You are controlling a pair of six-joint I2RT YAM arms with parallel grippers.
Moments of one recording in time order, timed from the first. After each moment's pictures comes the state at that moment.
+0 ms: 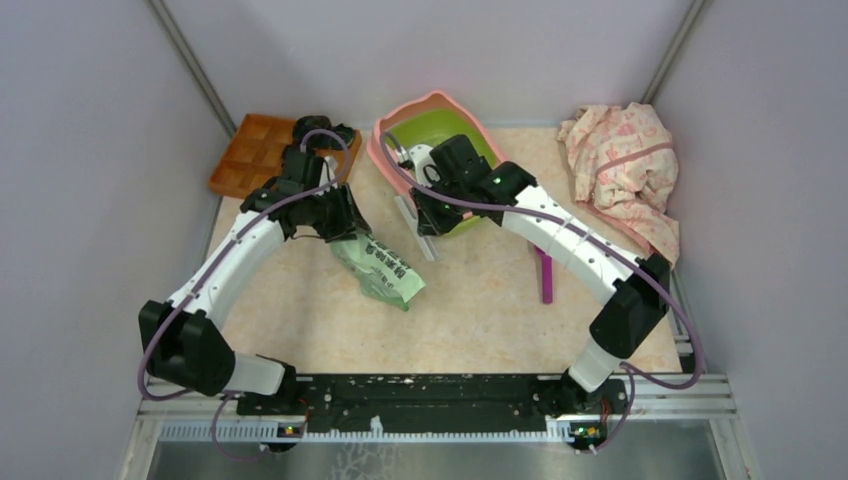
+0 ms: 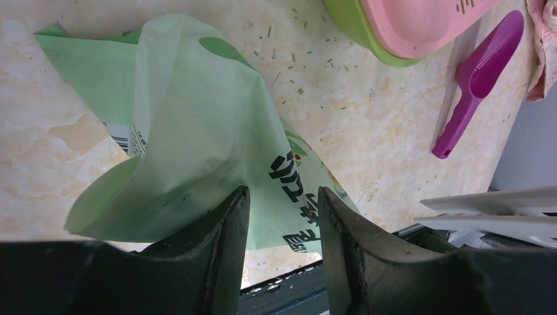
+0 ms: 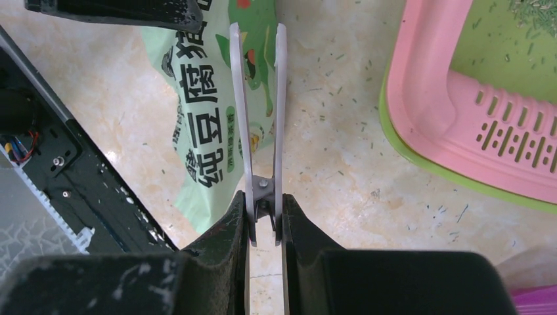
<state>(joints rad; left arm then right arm) -0.32 1.39 1.23 -0.74 0.24 -0.57 0.76 1.62 1.64 -0.85 -0.20 -0.01</state>
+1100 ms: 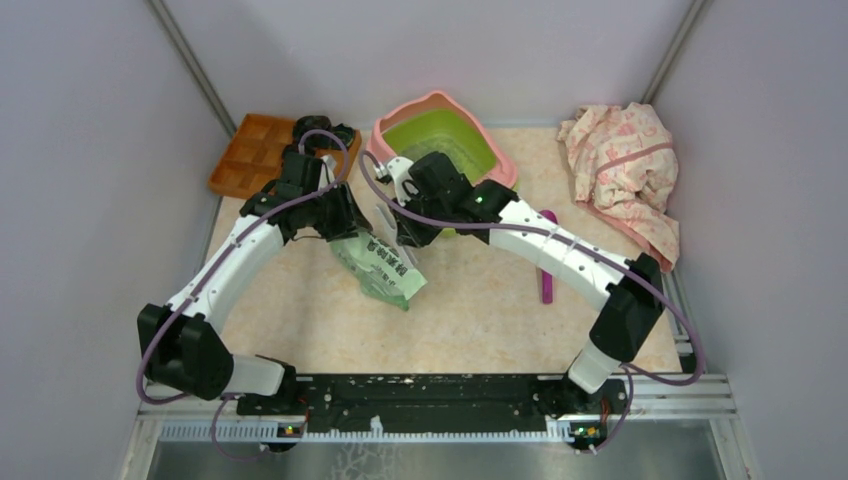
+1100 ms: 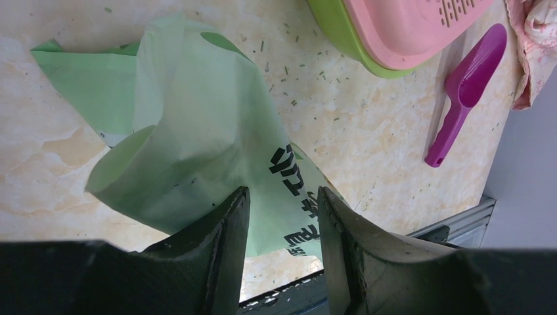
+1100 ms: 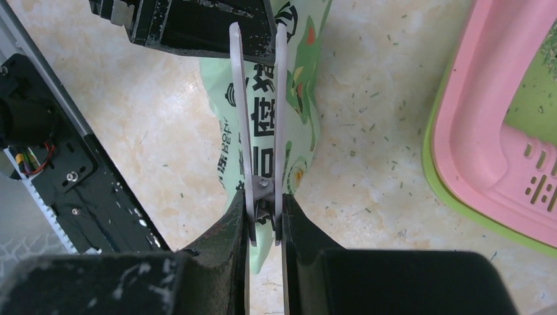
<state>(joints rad) -0.32 1.37 1.18 -0.67 0.23 -0.59 0.87 1.63 1.57 -0.69 -0.16 0.02</state>
